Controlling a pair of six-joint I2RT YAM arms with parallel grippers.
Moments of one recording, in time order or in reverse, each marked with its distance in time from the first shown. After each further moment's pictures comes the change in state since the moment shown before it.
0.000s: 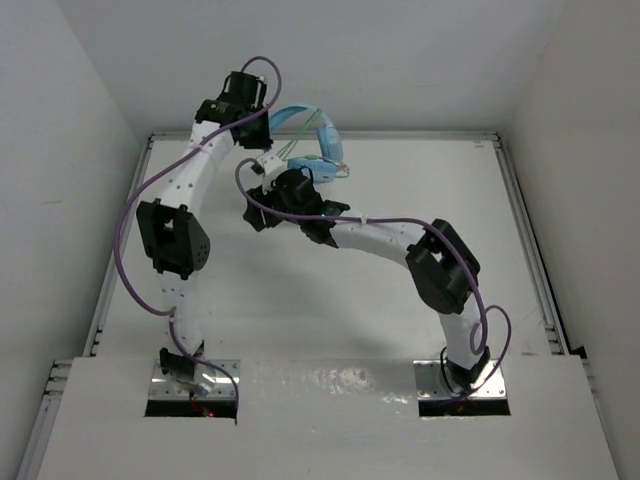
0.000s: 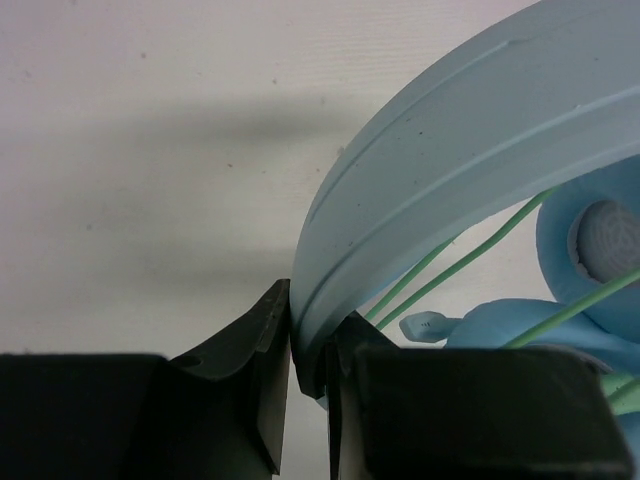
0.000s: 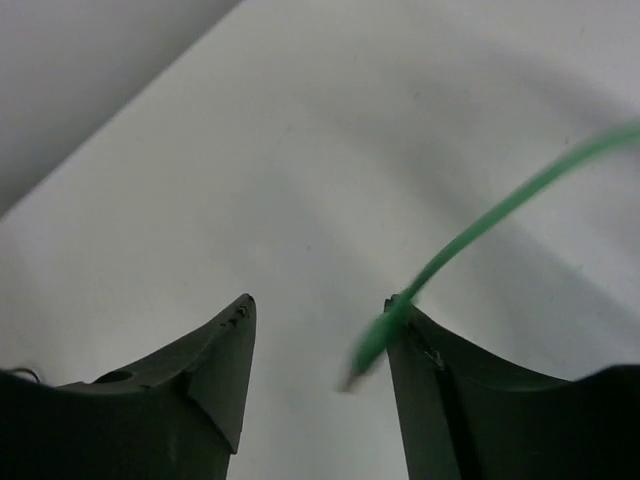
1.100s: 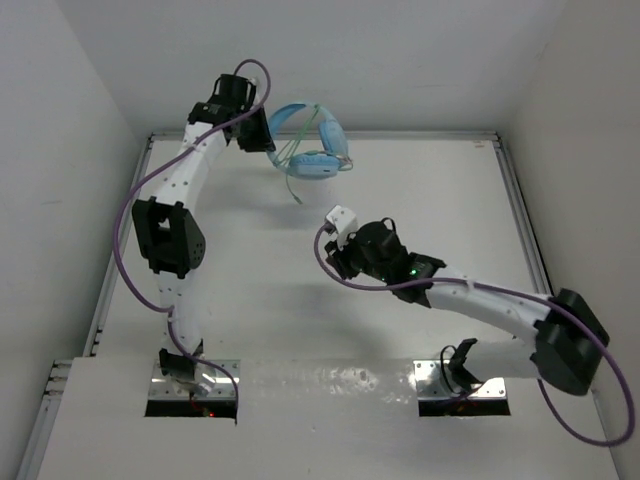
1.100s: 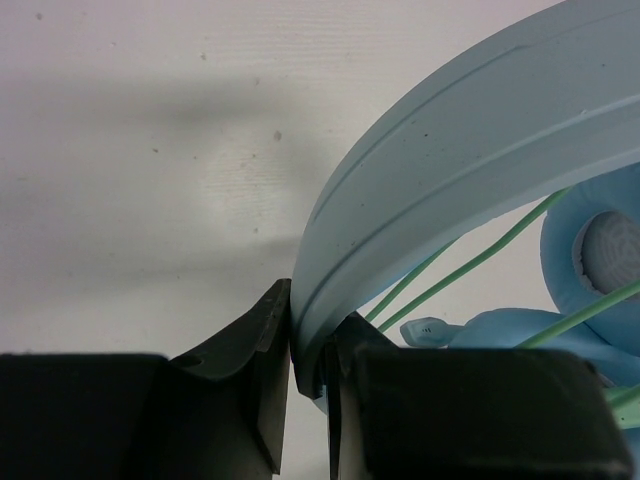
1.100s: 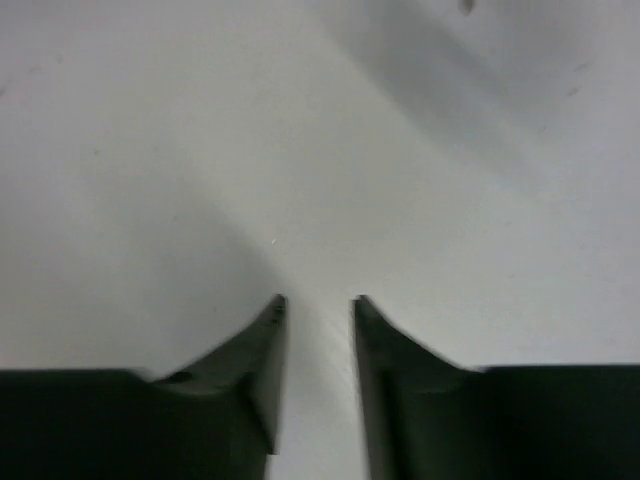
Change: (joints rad) left arm 0.050 -0.006 -0.058 0.051 0.198 -0.103; right arm 0.012 -0.728 -0.816 -0.118 0.092 -0.253
